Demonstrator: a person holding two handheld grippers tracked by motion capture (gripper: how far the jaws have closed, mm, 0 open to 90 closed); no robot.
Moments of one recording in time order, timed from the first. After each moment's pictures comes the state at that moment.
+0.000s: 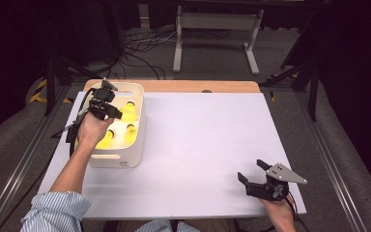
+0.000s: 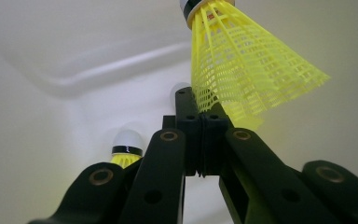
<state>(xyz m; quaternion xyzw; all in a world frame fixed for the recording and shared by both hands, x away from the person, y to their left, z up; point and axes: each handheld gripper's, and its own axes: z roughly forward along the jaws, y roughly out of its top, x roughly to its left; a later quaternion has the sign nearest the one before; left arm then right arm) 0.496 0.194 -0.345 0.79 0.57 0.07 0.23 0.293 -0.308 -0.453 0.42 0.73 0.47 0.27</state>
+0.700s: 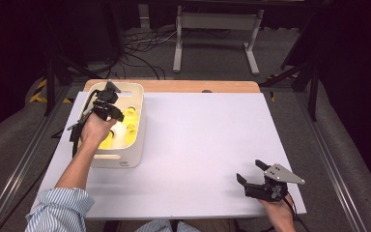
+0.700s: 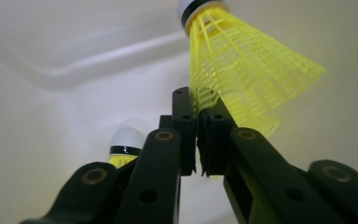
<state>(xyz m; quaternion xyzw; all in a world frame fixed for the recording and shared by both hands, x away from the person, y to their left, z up) 0.504 0.188 -0.356 0.79 0.57 0.07 0.20 0.292 -0.305 -0.453 0.40 0.74 0.46 0.27</state>
